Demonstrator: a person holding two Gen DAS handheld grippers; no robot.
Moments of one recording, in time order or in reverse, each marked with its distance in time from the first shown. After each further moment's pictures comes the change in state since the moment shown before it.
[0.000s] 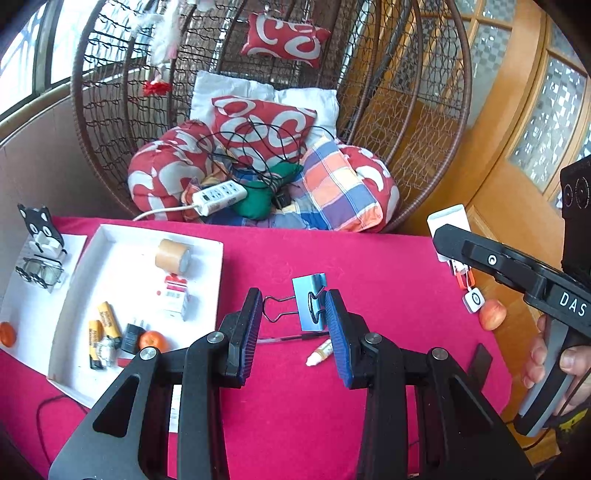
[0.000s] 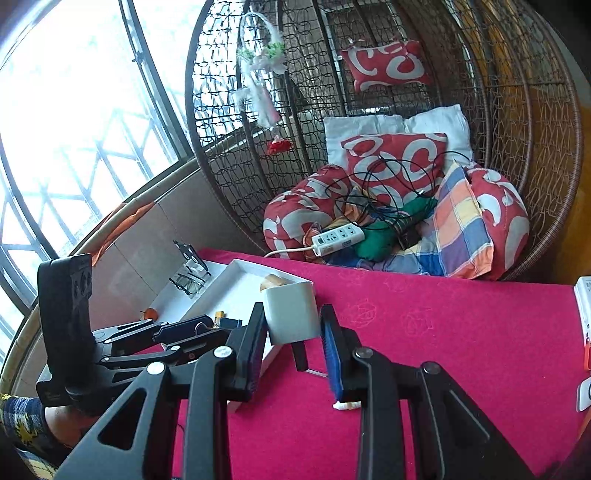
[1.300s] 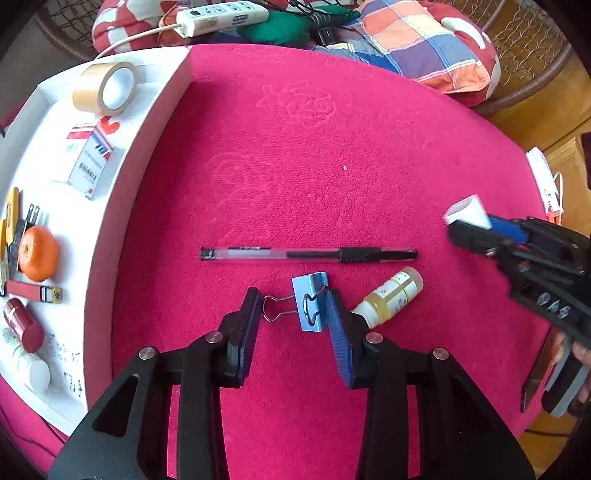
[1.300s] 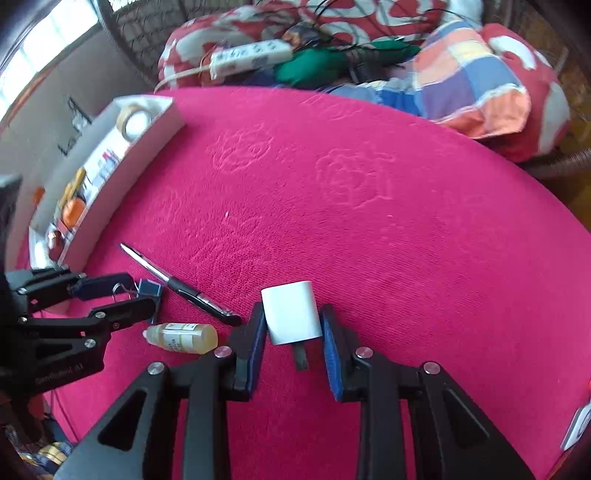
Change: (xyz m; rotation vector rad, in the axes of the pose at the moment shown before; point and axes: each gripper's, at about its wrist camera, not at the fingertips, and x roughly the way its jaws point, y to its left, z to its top) left arm 0.219 -0.004 -0.086 -0.131 0.475 0.163; right arm 0.153 -0.146 -0.094 -0.045 0.505 -0.156
